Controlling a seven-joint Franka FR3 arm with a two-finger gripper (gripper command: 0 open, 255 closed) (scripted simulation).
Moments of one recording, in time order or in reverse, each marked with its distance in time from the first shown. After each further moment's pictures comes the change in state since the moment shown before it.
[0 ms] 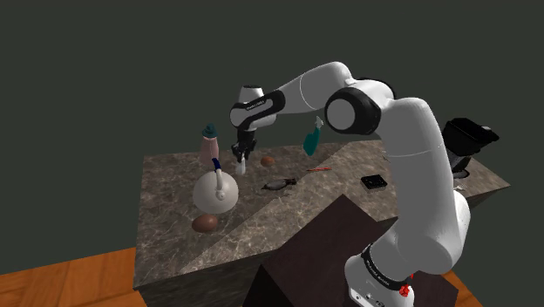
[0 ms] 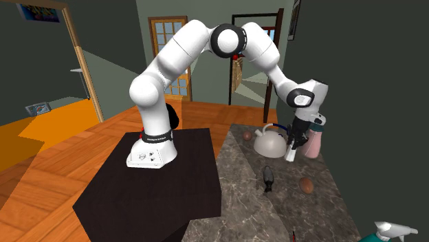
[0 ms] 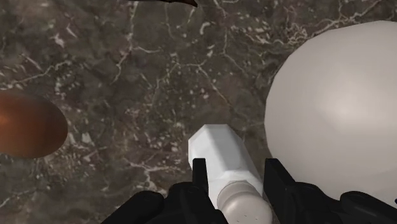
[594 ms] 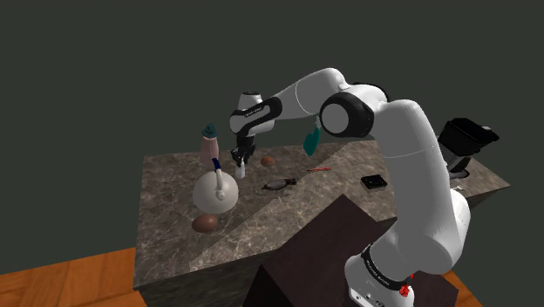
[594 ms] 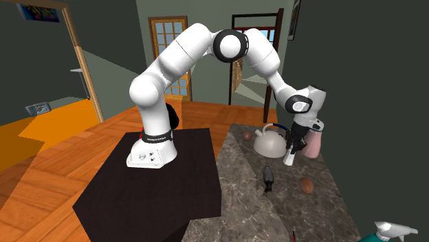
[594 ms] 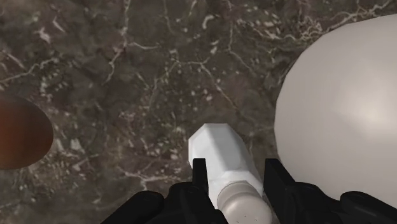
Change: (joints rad) arm -0.001 0.053 0.003 0.013 0.003 0.040 -0.004
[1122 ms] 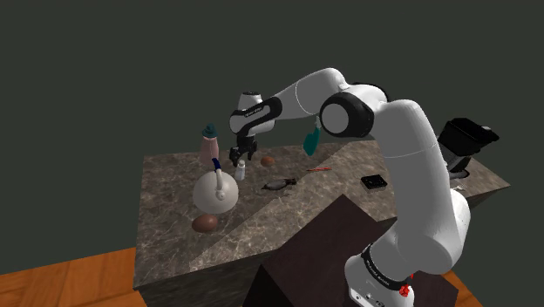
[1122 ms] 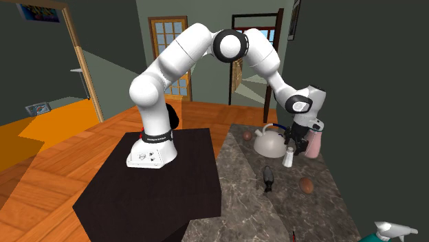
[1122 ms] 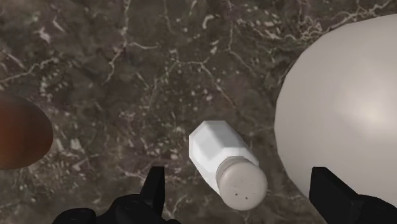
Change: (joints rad) arm 0.000 0.000 0.000 0.000 0.000 0.000 0.000
